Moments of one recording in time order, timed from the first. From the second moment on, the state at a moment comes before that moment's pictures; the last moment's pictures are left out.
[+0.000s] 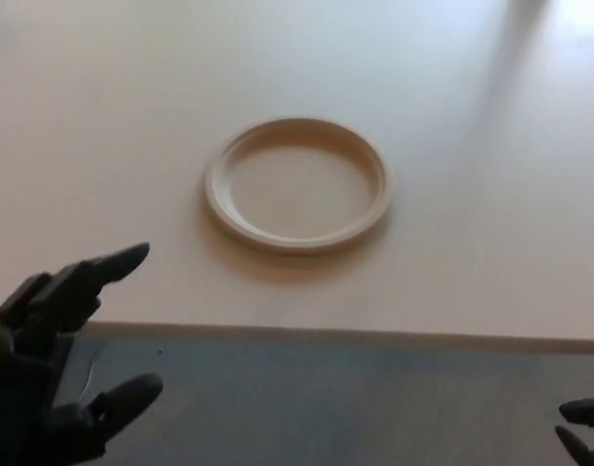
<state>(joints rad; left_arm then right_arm) 0.39 0.37 0.17 -0.39 0.34 -0.40 -0.03 -0.29 -0.44 0.07 1.17 -0.22 -0.26 0.06</state>
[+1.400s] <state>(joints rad) 0.21 0.60 -0.07 0.52 0.42 -0.40 -0.12 0.01 -0.48 0.08 0.92 -0.21 -0.28 0.22</state>
